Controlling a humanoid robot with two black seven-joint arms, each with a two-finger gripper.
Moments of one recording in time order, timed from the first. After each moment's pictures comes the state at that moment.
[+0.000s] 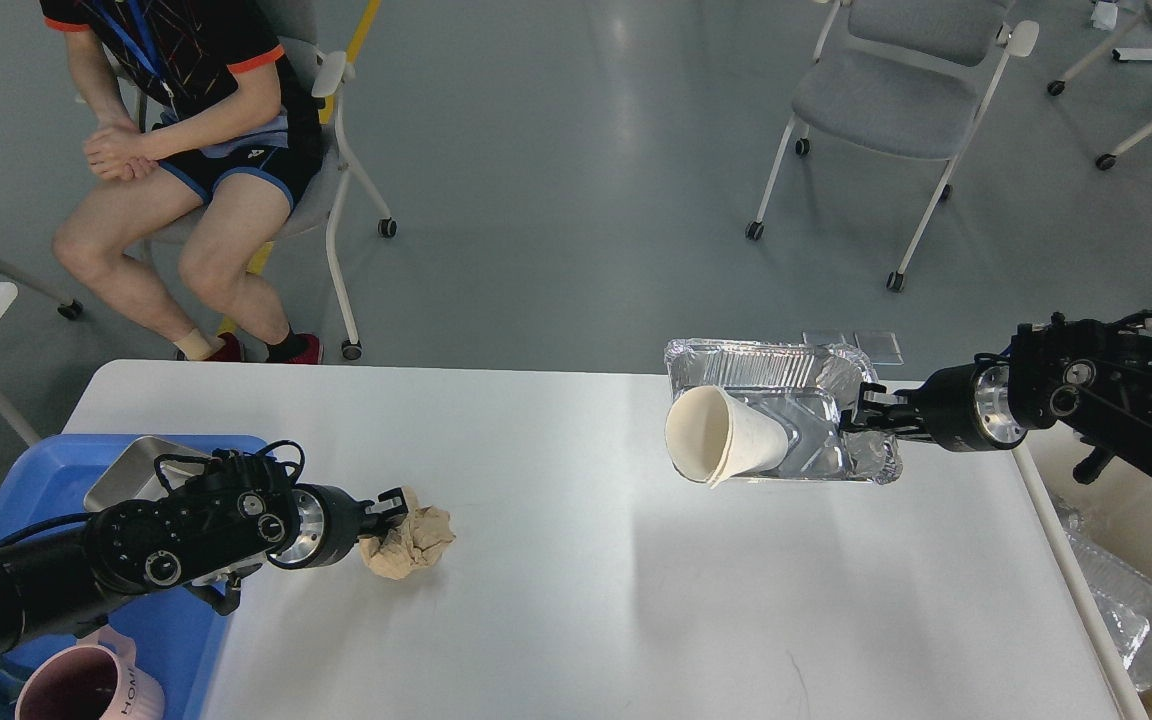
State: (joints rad) left arm -0.85 0.34 0.04 -0.93 0.76 -0.19 0.26; right arm 0.95 -0.61 0.22 0.95 -1.04 0.57 0.06
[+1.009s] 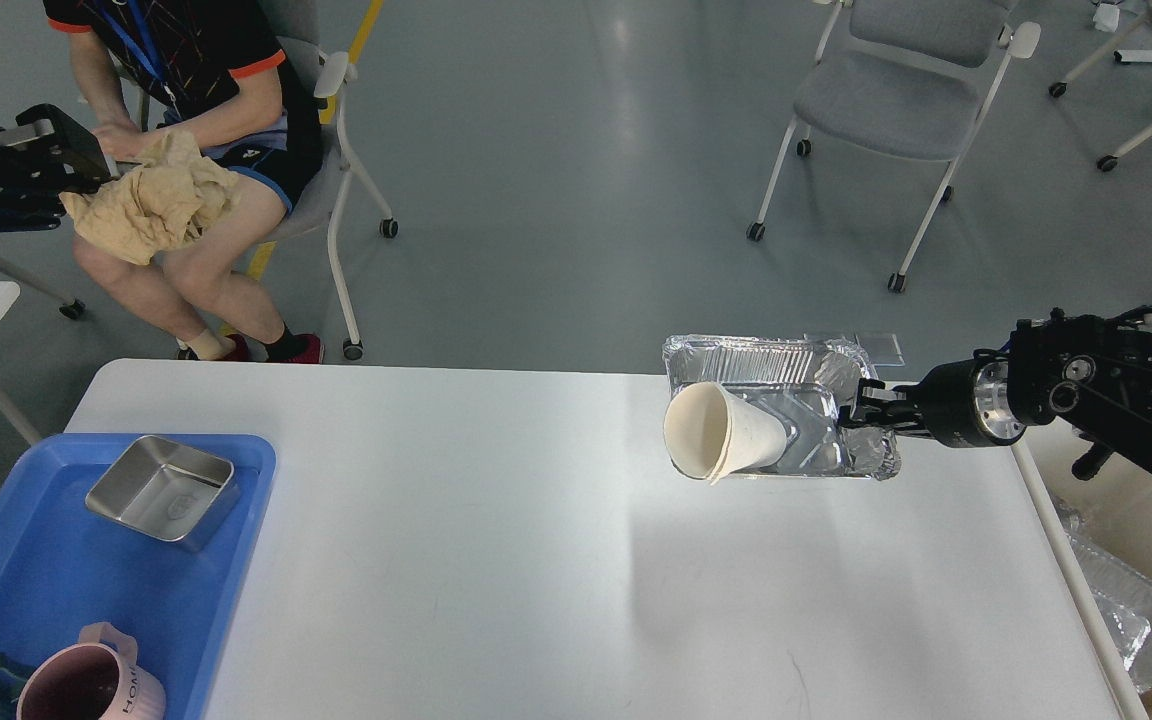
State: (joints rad) left arm -1.17 1.15 -0.55 -1.40 0.67 -0.77 0.30; right arm 0.96 -0.61 0.22 0.95 -1.04 0.57 0.06
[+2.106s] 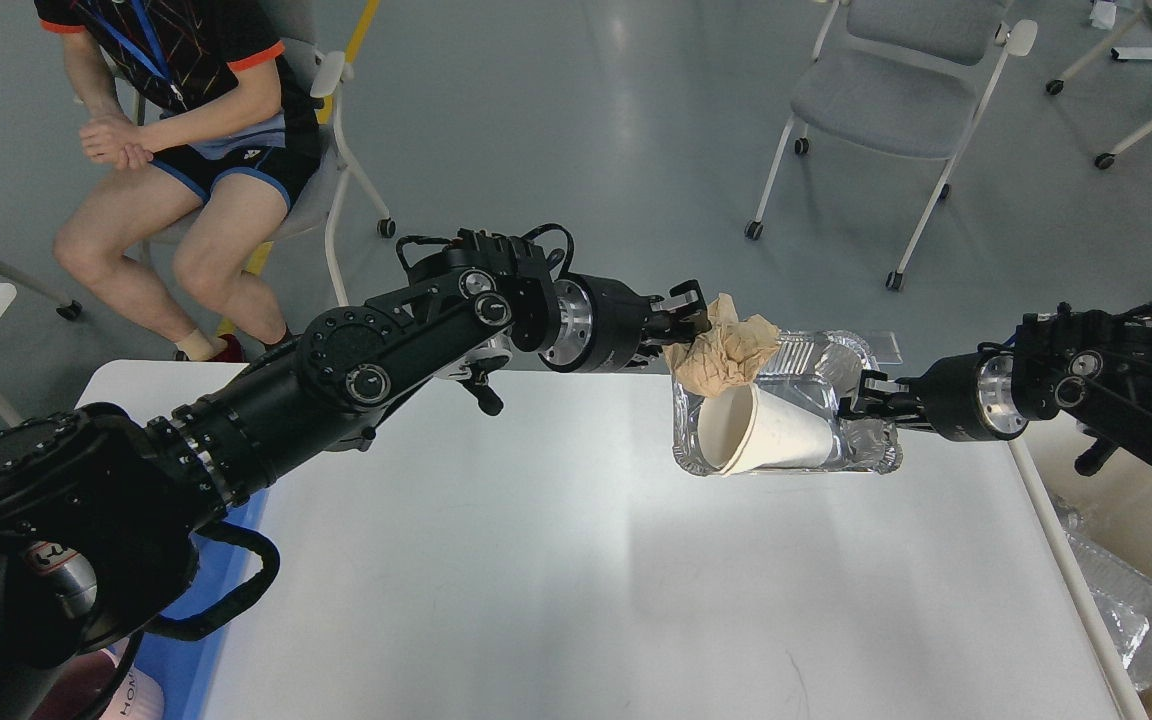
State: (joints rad) left arm -1.16 -0.11 -0.45 -0.81 0.85 -0.44 0.30; right arm 0.95 -0.62 0.25 0.96 -1.03 0.57 0.06
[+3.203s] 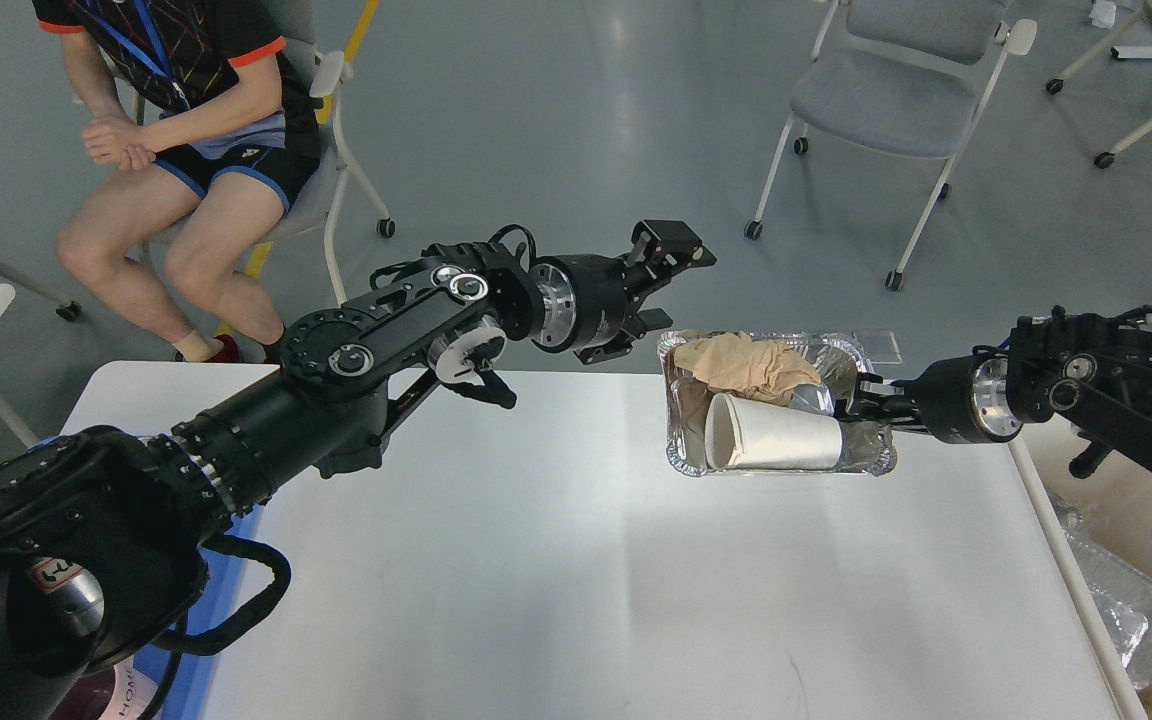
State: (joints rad) left arm -1.11 -0.11 -0.60 -0.76 0.56 -0.28 0.29; right arm 0.94 -0.61 0.25 0.96 -1.03 0.56 0.06
